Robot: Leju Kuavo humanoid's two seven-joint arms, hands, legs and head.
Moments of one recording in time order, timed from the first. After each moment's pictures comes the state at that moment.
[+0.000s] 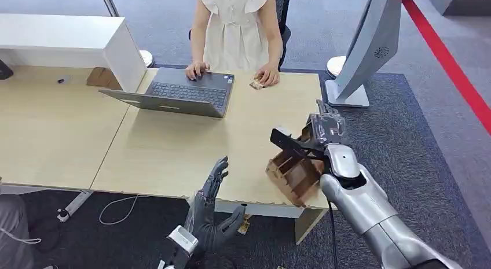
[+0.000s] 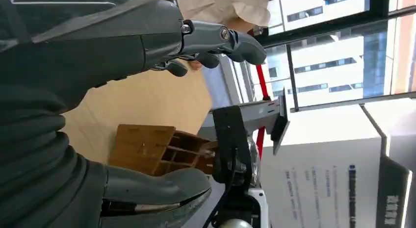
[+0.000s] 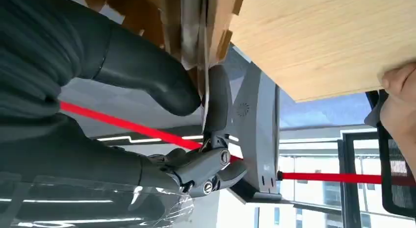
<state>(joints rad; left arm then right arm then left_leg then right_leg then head) -0.12 0.03 -0.85 -1.49 -0.05 0.41 -0.47 -0.68 -0.18 0.89 -1.02 1.16 -0.22 0.39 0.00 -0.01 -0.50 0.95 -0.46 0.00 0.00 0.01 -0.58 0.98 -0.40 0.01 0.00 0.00</state>
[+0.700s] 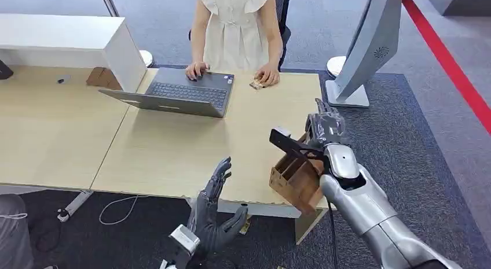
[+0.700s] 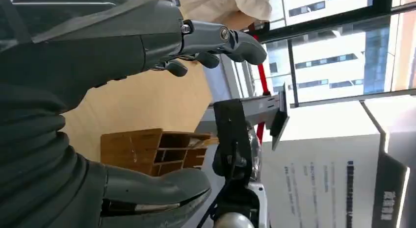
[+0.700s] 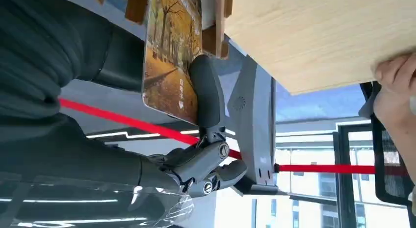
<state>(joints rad) -0.14 0.03 -0.88 -1.47 -0.02 0.41 -0.47 -0.68 -0.18 0.89 -1.03 1.19 -0.24 0.39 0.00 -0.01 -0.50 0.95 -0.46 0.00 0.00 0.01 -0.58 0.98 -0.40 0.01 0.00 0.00</state>
